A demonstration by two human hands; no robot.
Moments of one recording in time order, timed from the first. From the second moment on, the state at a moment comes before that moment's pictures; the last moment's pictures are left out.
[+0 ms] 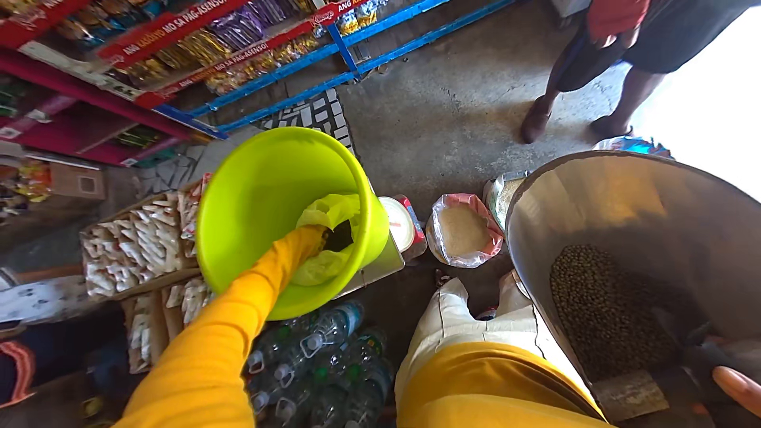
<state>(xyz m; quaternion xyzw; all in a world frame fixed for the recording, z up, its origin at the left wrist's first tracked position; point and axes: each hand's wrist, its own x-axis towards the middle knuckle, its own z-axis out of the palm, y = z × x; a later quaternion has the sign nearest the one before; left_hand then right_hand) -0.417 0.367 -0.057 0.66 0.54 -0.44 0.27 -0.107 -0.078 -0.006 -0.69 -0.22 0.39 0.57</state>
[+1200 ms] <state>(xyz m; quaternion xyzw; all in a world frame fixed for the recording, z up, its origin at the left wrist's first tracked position) -0.339 0.237 0.083 0.58 0.51 -0.01 0.64 -0.079 -0.020 -0.041 -0.69 -0.36 0.44 0.45</state>
